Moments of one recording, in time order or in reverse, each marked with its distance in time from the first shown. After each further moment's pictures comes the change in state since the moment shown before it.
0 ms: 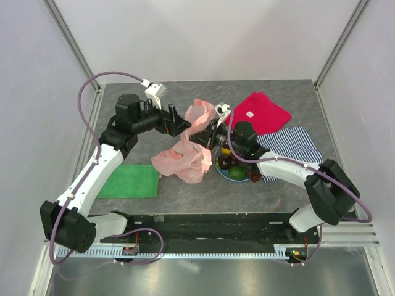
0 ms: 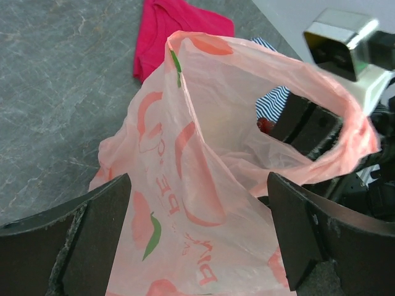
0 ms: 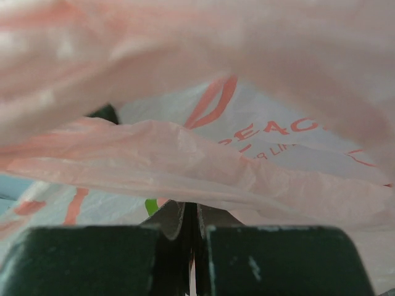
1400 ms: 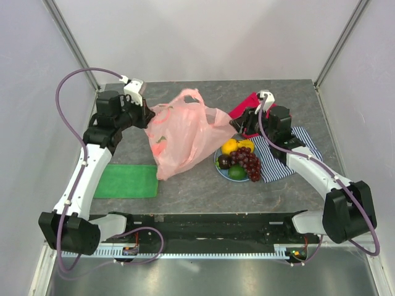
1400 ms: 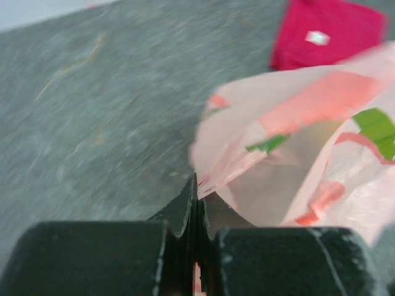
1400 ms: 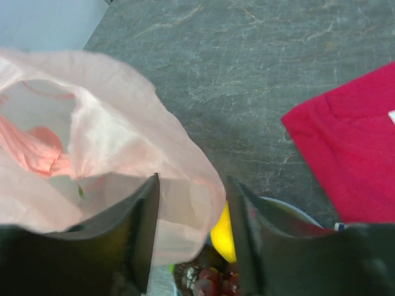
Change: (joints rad) left arm 0.194 -0.017 0.061 -0.175 -0.201 0.258; right arm -0.380 -0.196 0.016 -0.468 0.091 -0.233
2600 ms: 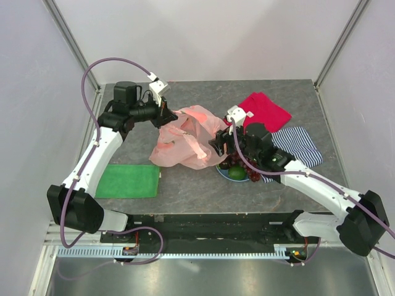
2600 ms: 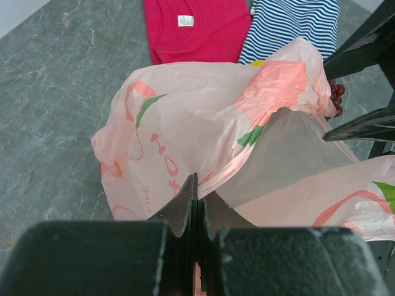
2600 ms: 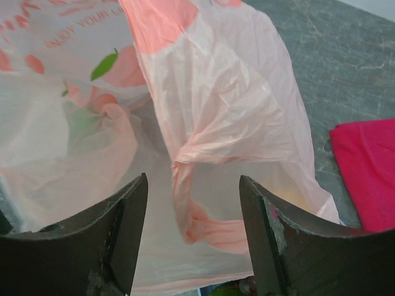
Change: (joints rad) left arm -0.090 0.183 0.132 -0.043 0.401 0.209; right arm 0.389 -0.143 0.000 -0.139 0.240 -0.277
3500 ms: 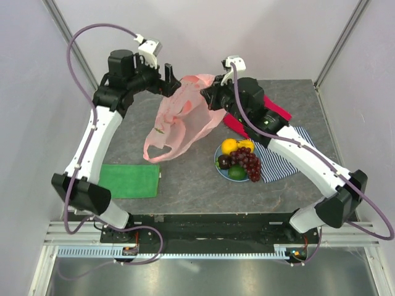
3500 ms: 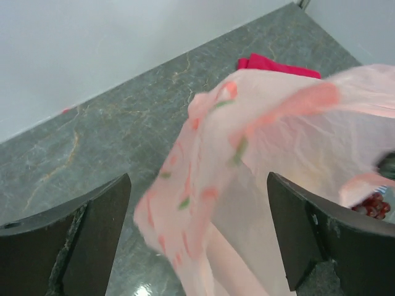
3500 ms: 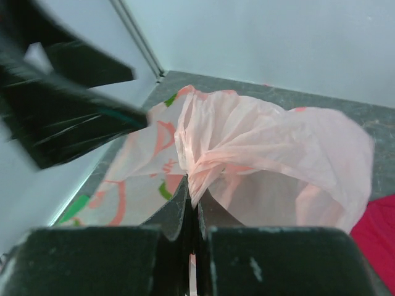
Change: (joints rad) left arm -0.029 0.195 0.472 -0.068 -0.342 -0.209; right arm 0.004 0.296 0.661 -0.191 0.168 0.228
